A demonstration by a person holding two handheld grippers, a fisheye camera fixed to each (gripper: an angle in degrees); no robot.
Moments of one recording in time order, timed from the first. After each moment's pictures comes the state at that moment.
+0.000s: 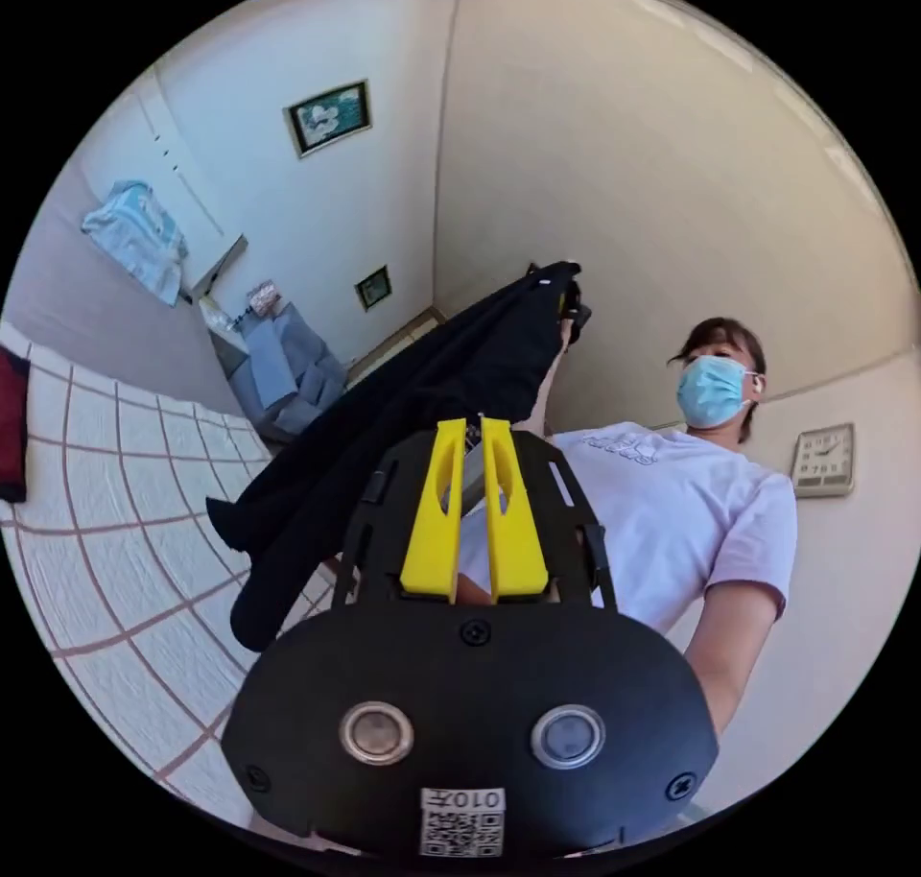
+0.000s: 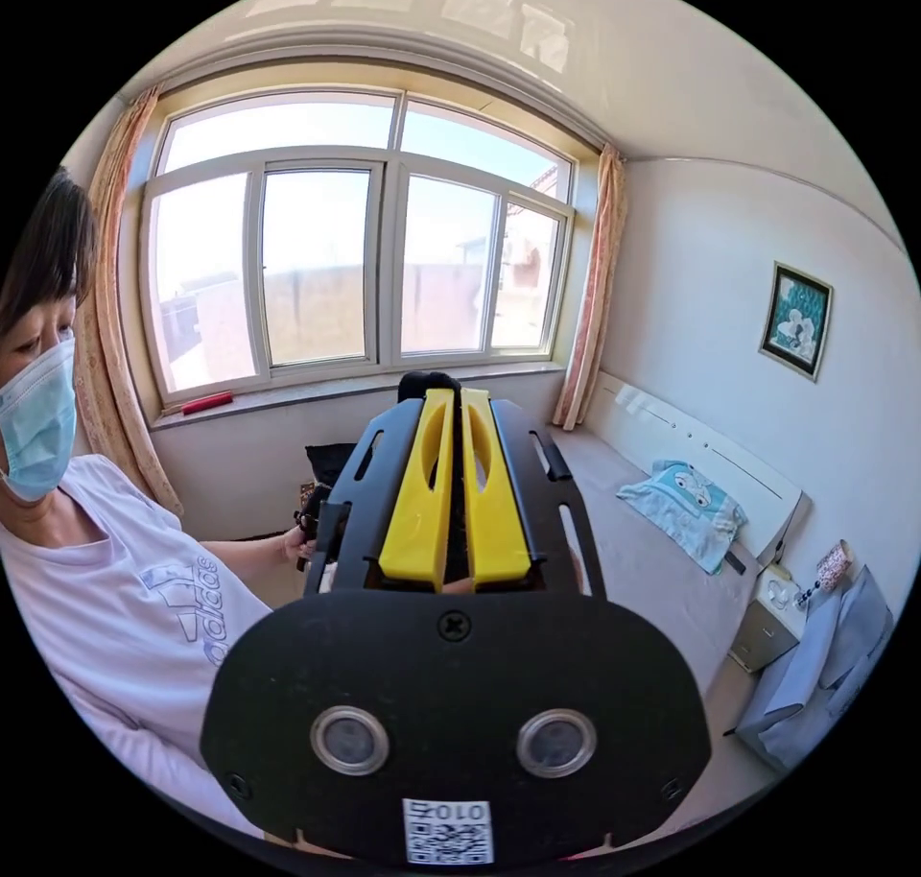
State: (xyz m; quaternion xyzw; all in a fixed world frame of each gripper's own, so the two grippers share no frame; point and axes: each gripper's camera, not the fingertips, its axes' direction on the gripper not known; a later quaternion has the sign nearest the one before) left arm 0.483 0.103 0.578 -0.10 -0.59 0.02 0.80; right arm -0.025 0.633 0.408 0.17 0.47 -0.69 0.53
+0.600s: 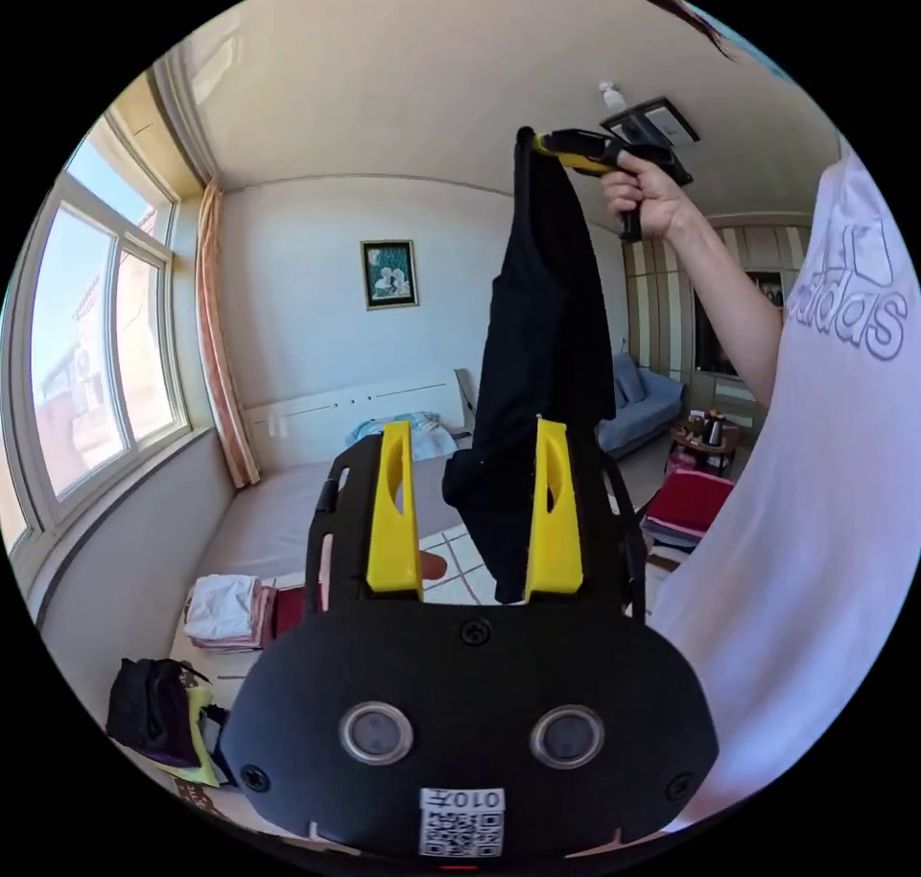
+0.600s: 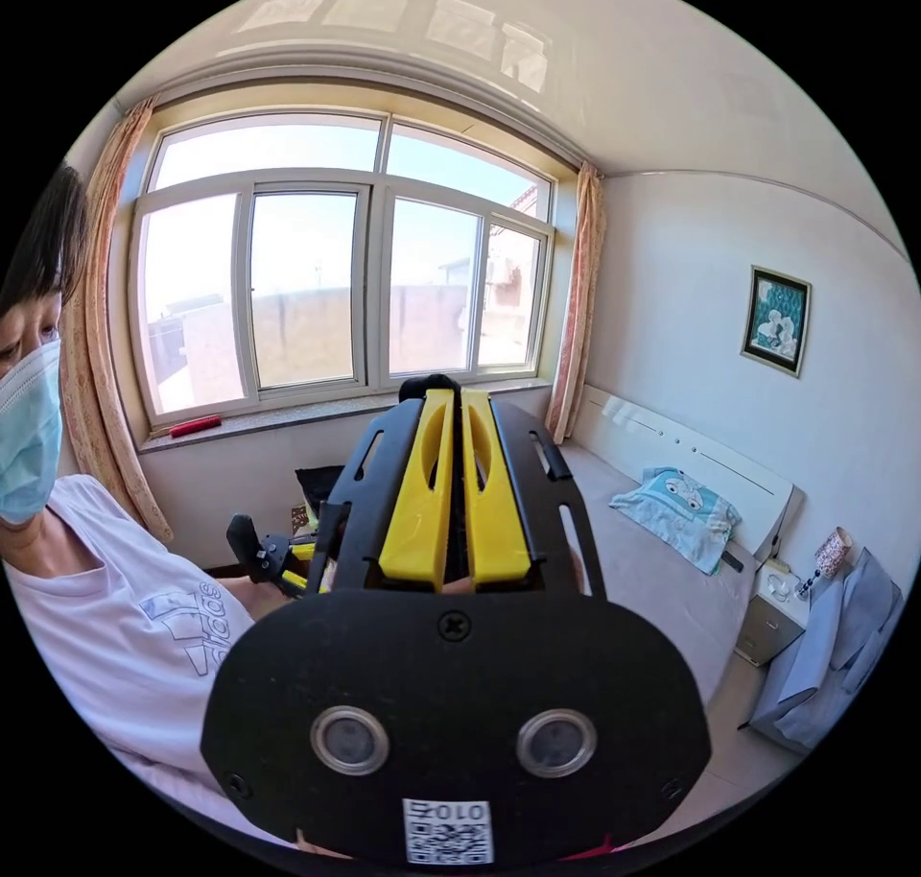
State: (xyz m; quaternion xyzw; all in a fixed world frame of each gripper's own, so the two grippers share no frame) left arm 0.352 0.219 0.821 -0.37 -0.84 0.28 0.29; right arm -0.009 0.652 0.386 0.21 0.46 -0.69 0.52
